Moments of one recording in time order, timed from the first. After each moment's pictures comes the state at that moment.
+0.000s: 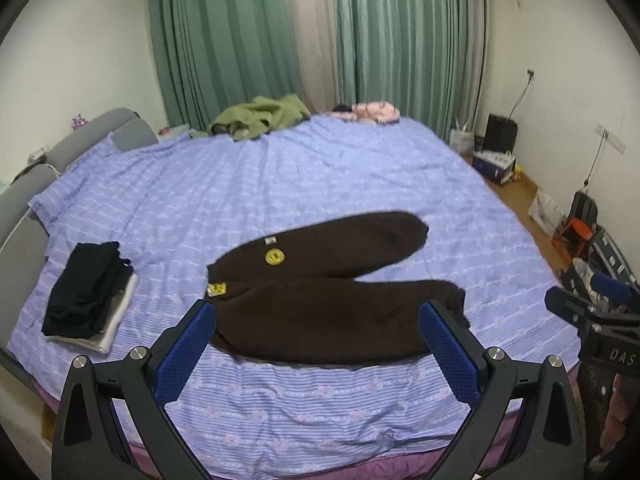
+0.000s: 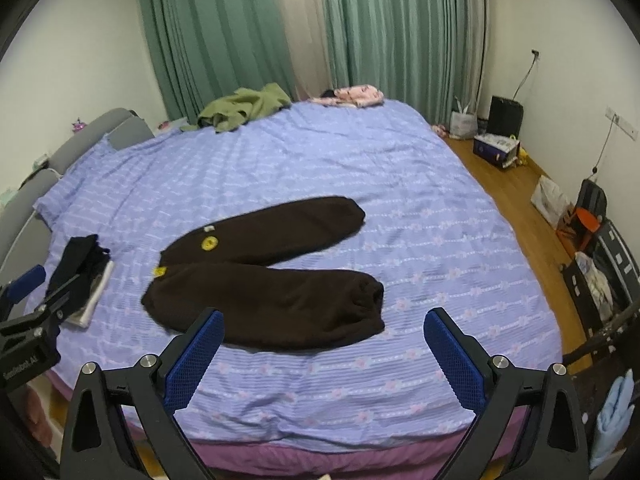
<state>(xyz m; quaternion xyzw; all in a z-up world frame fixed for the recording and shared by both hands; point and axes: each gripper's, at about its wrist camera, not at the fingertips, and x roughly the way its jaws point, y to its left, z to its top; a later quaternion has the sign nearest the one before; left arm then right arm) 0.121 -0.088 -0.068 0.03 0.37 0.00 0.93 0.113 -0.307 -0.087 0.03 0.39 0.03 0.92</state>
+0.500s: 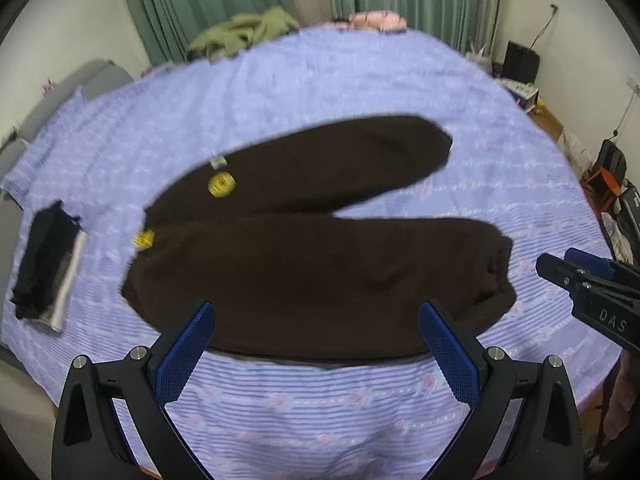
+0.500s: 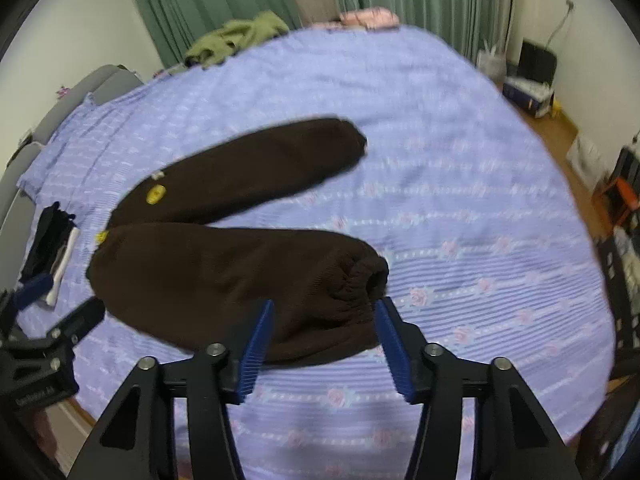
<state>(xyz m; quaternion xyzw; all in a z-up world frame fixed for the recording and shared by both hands) 0.244 -0.154 -0.235 0.04 0.50 0.03 0.86 0.255 -0.355 -0.248 0.05 0.50 0.07 0.86</state>
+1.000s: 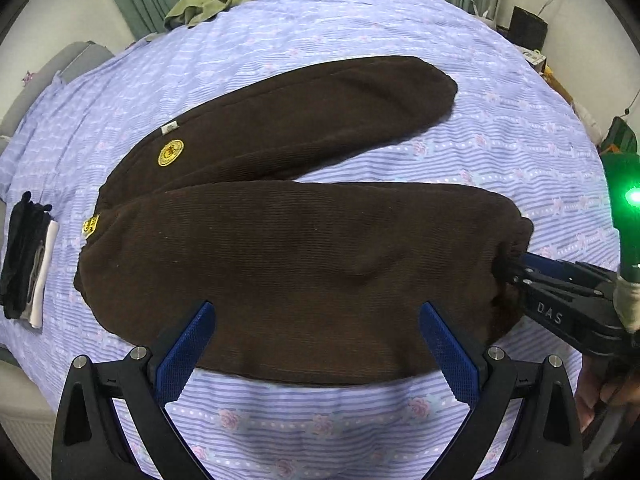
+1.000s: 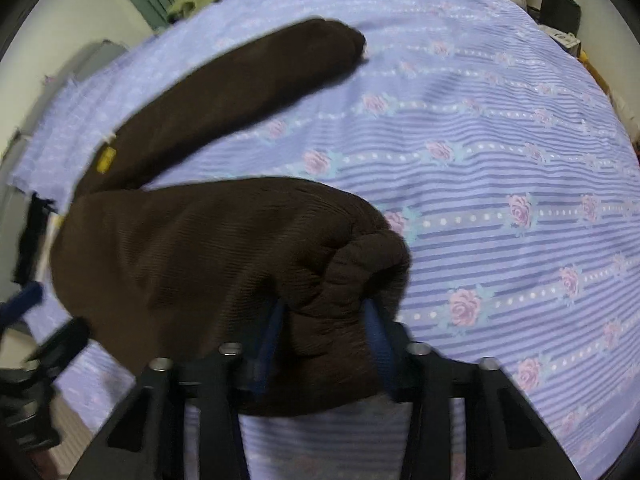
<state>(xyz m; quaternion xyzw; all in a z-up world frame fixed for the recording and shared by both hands) 0.283 -0.192 -0.291 0.06 0.56 0.02 0.83 0.320 -0.363 -0.362 0.07 0.58 0.09 0.81</state>
